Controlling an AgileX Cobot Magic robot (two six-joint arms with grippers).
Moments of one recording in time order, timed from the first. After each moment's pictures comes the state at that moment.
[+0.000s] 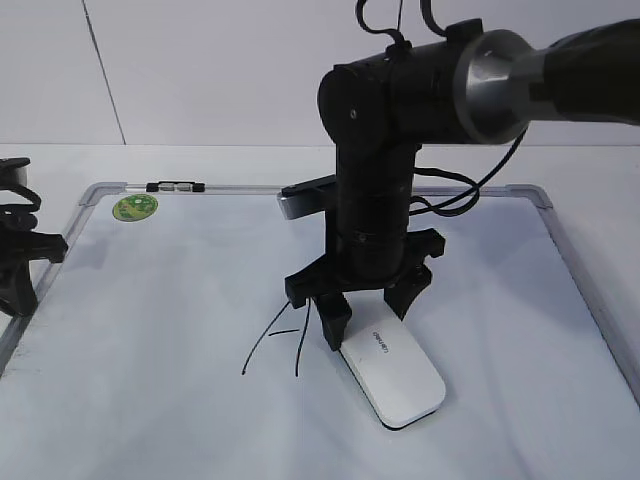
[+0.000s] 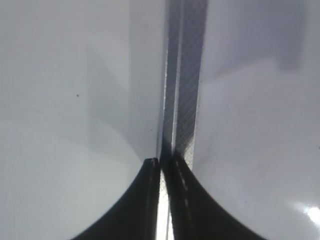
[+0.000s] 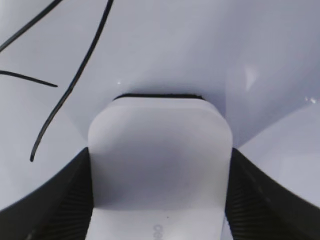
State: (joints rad) left arm -0.05 1.86 -1.10 -0.09 0.78 -0.08; right arm 0.65 2.10 -1.61 -0.01 1.21 0.14
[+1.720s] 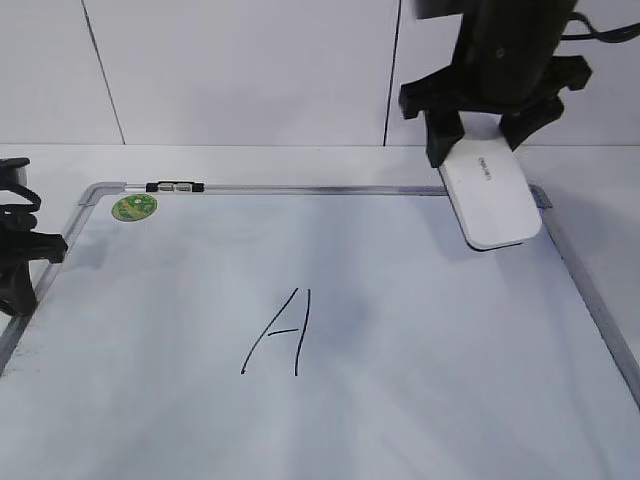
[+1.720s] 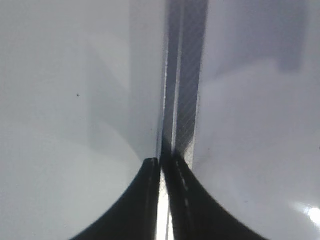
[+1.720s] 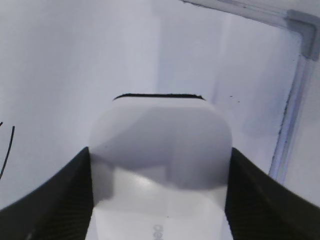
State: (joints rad) left arm -0.05 1.86 -1.10 -0.09 0.78 -0.08; right arm 0.45 1.85 -1.72 -0.21 1.23 0.24
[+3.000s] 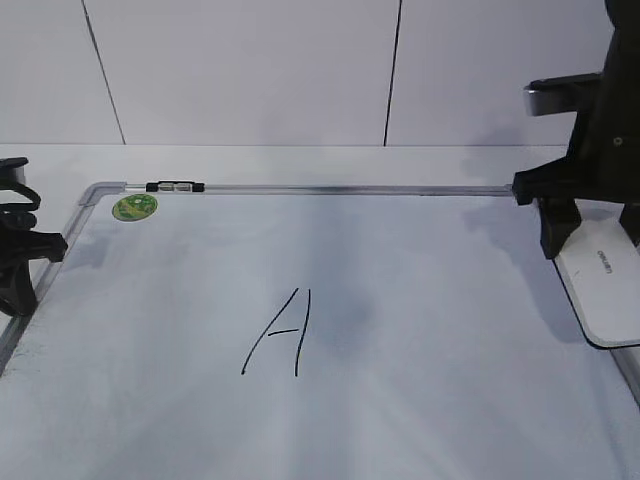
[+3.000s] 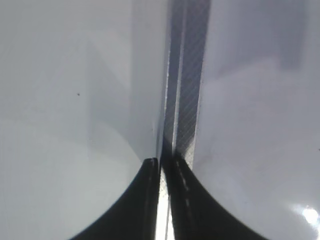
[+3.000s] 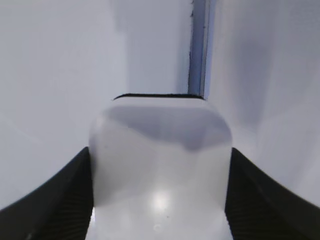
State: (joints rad) left arm -0.05 1.86 -1.10 -0.10 0.78 -0.08; right arm 0.26 1.74 -1.38 -0.21 1.23 0.25
